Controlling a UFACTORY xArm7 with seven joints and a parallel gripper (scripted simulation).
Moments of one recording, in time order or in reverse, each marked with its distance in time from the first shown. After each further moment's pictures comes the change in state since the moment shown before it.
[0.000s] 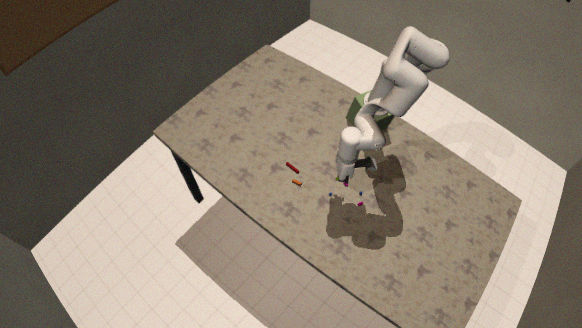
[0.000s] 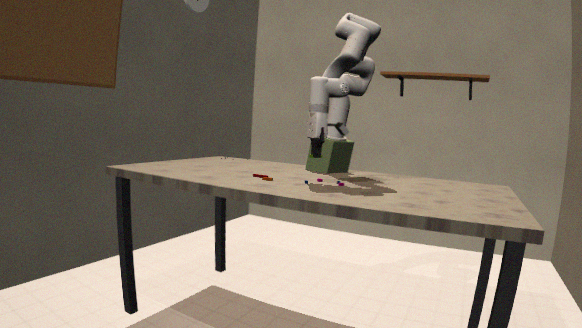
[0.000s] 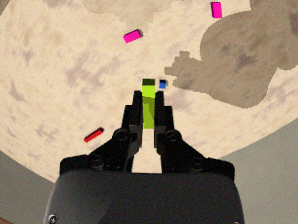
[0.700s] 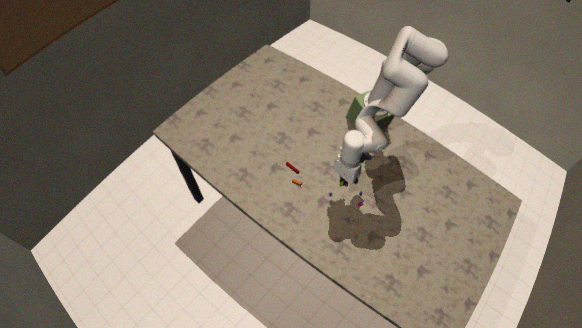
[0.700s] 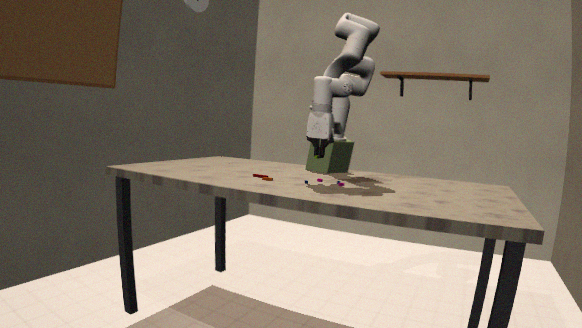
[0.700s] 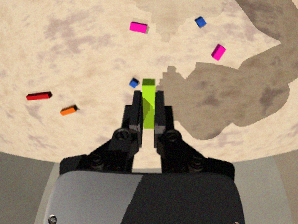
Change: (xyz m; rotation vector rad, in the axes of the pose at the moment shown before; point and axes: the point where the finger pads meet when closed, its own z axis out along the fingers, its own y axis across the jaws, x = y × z) arm 0.006 0.015 -0.001 0.002 -0.002 -0.632
